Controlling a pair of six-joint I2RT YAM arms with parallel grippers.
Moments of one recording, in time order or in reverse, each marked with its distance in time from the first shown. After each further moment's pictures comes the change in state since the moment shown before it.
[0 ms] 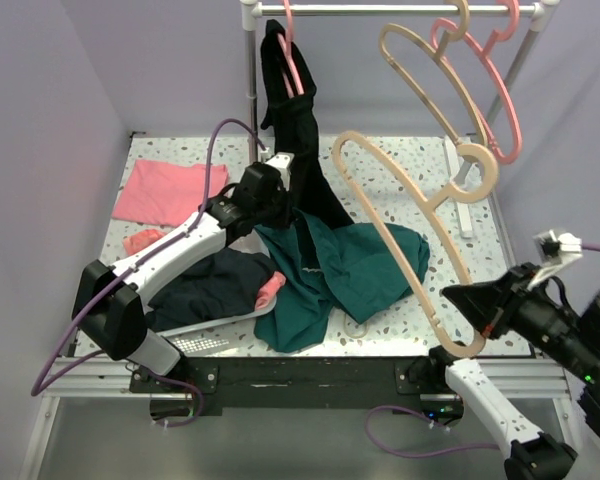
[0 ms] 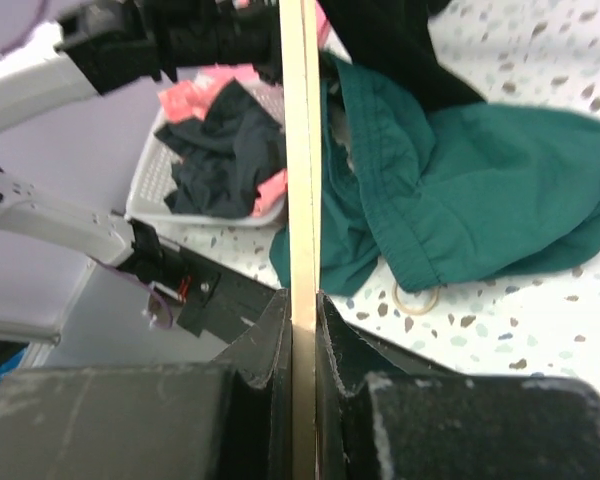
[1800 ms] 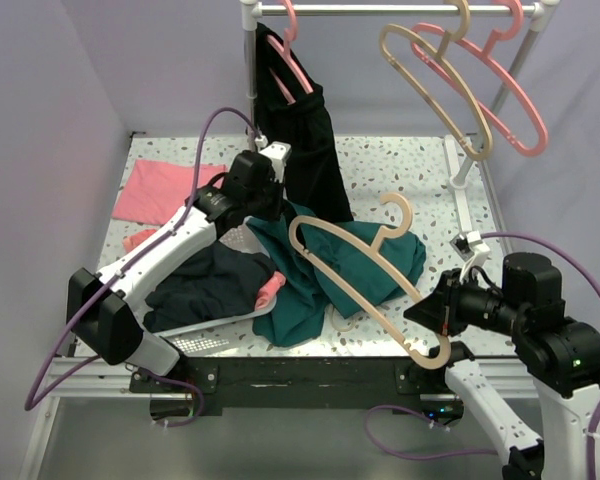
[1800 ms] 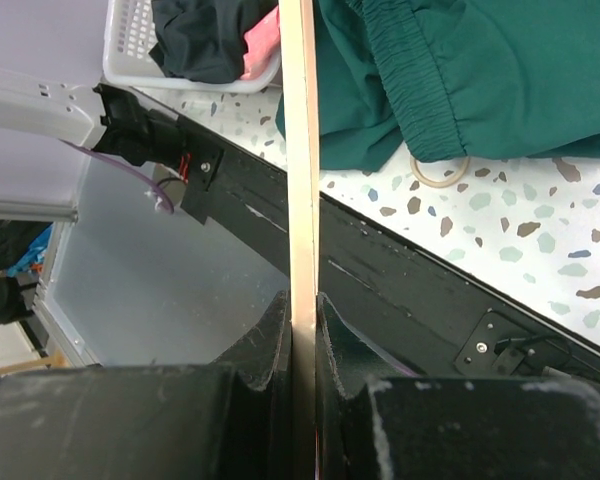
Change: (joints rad) left arm 0.031 -0.034 0.096 -0.129 -0.015 0.124; right arm -0.016 -0.067 -0.449 0.023 -0.224 -0.077
